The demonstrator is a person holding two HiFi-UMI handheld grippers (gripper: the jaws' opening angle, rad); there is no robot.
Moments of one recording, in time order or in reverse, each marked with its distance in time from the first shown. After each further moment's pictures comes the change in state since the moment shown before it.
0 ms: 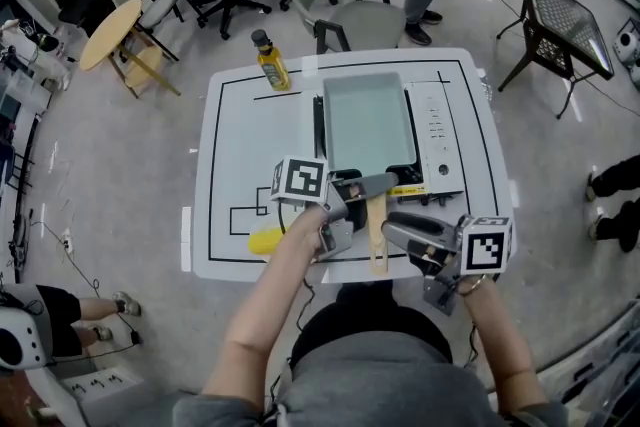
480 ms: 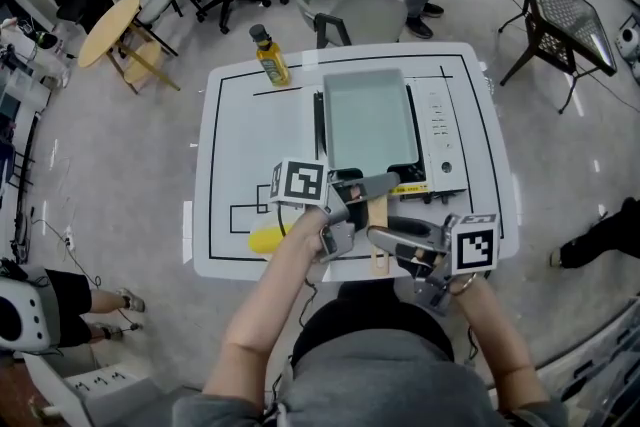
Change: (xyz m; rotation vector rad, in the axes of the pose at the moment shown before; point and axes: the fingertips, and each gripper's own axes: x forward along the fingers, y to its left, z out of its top) left arm -0.004 -0.004 -0.001 0.009 -0.013 0.002; right arm 0.025 0.011 -0.014 0.053 0.054 0.087
